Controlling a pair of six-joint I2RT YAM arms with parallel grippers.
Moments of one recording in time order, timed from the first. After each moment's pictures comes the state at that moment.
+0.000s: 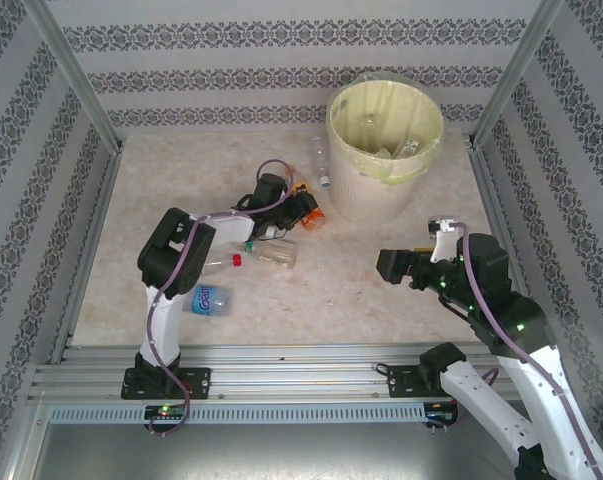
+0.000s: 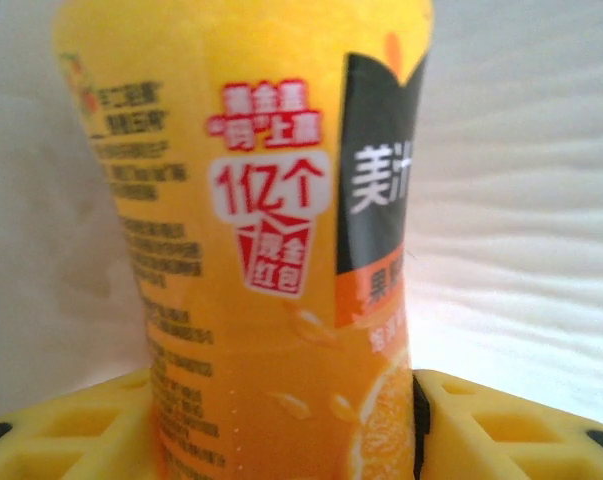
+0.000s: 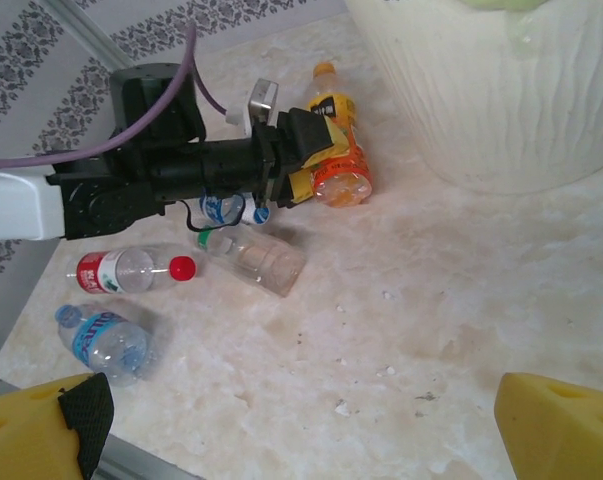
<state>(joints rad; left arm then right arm) -0.47 2.07 1.27 0.20 0.36 -1.03 0.38 0.59 0.97 -0.90 -0.20 0.47</state>
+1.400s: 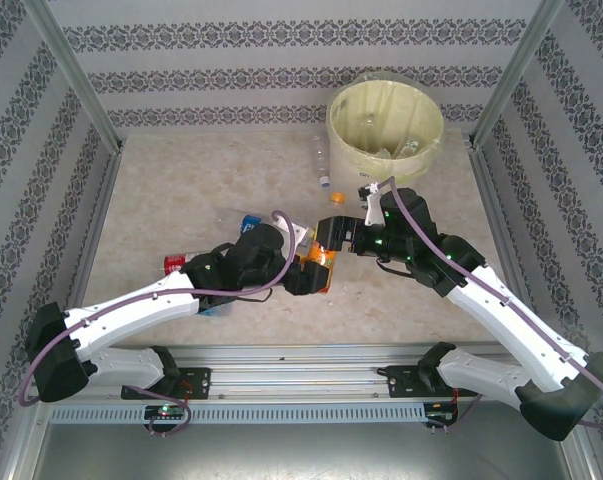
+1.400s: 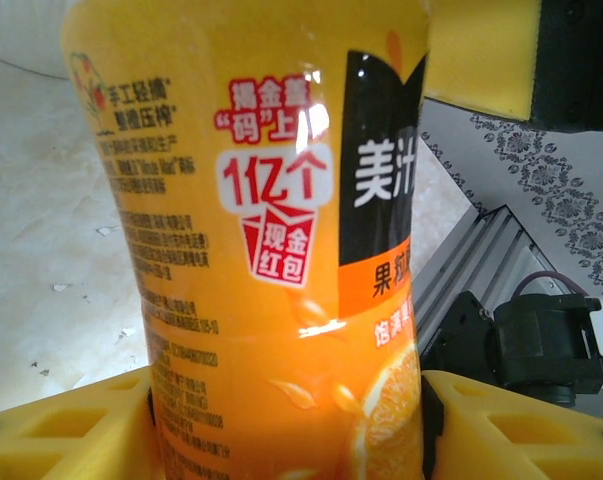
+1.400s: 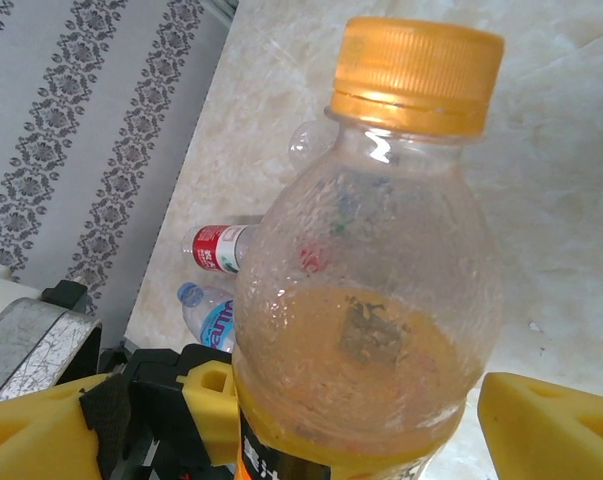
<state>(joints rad) -0.95 1.24 0.98 -0.29 0.15 -0.54 0.65 1.04 1.09 -0.61 -0.24 0.71</state>
